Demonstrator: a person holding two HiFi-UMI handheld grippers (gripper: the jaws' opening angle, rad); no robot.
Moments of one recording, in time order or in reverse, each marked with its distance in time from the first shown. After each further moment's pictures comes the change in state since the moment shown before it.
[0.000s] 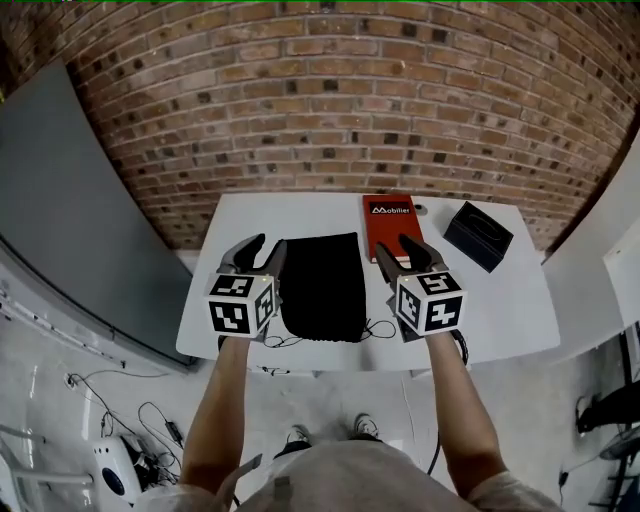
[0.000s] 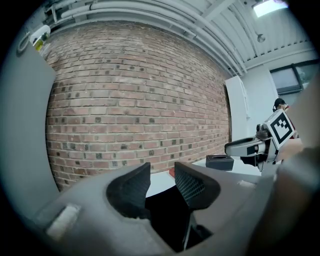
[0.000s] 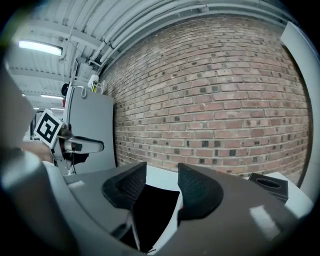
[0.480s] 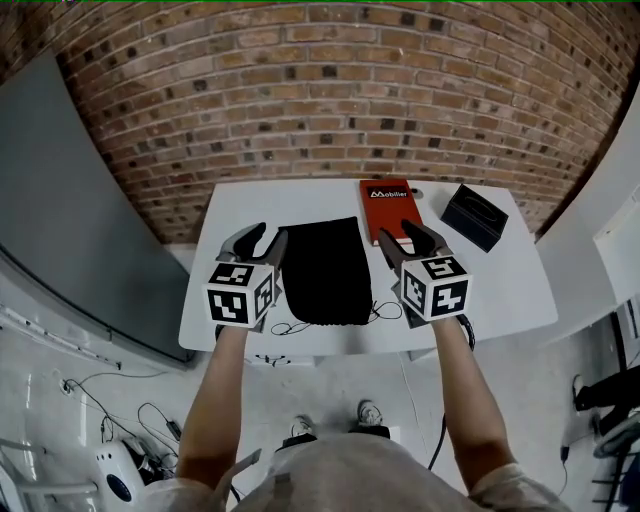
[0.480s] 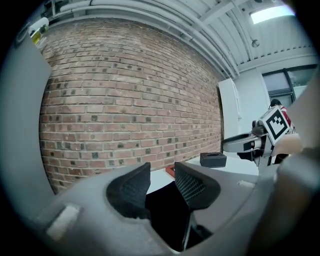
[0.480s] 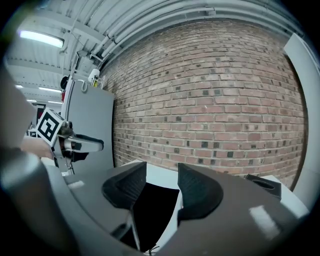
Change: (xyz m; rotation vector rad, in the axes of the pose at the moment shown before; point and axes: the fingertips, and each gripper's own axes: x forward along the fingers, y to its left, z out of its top) left arm -0.013 0.011 -0.012 0.022 -0.002 -0.097; right arm -0.009 0.024 -0.002 -0.040 0.018 -0.059
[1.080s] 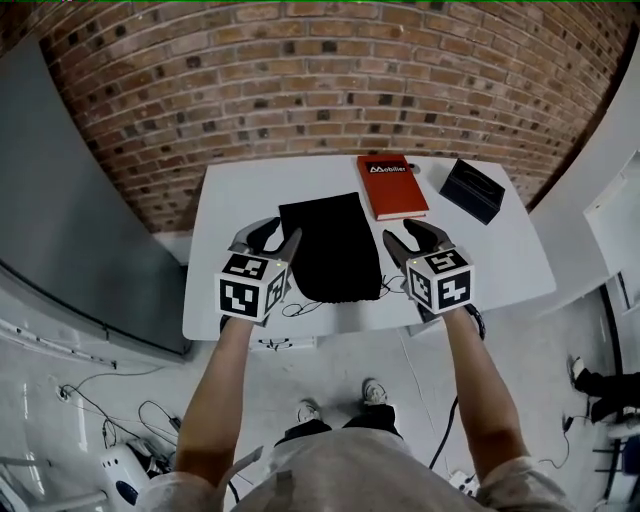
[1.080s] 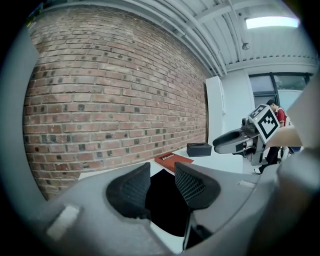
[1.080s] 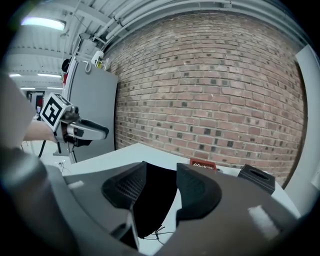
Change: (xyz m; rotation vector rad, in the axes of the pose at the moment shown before) left arm -0.005 -0.005 -0.047 0.042 0.061 -0.169; right arm -0.003 0.034 -0.056 -0.076 0.147 -0.022
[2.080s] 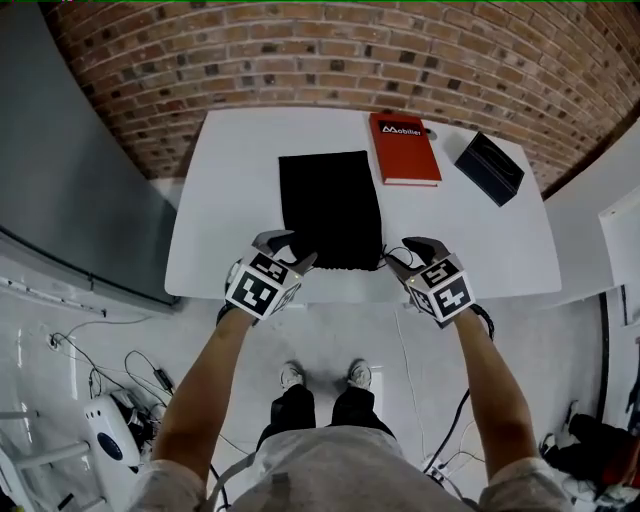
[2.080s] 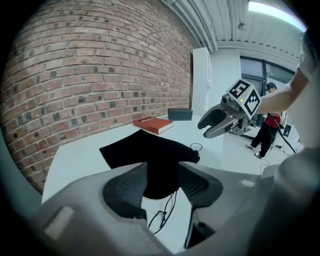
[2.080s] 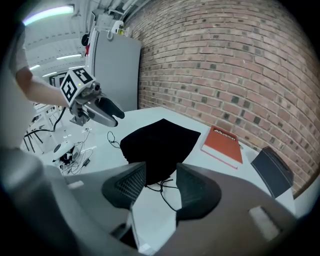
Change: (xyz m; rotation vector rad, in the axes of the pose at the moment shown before) left arm 0.021 -0.074 -0.139 0.074 0.330 -0.185; right arm 0.000 0.017 -0.144 -0.191 0.330 0.248
